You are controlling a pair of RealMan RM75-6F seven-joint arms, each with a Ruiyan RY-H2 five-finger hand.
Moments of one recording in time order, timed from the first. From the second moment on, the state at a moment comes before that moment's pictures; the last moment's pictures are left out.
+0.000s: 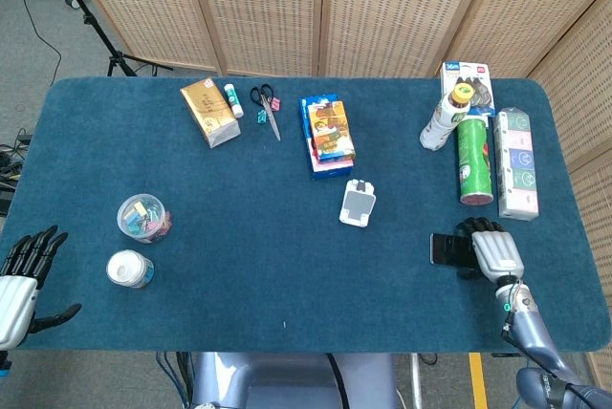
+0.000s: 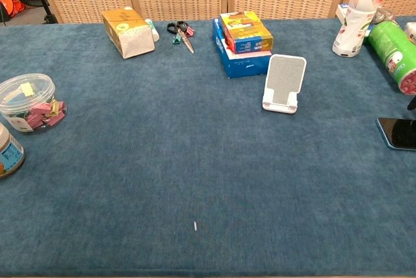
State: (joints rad) left arm -0.04 -1.10 0.04 -1.64 1.64 1.55 -0.07; right arm 0.41 -1.43 0.08 -1.23 -1.18 0.96 -0.15
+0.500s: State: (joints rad) left arm -0.04 -1.10 0.04 -1.64 1.64 1.54 -0.06; right arm 0.41 -1.44 0.09 -1.20 -1.12 0.91 -0.16
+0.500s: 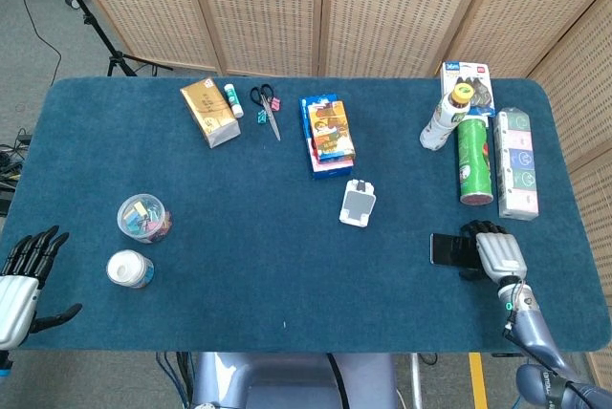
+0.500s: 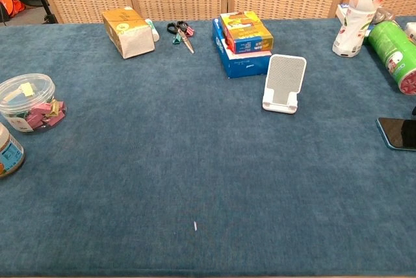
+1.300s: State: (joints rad) left arm -0.04 -1.10 0.04 -1.65 1.64 1.54 -0.06; right arm 0.41 -1.45 0.10 -1.13 -1.08 0.86 -0.14
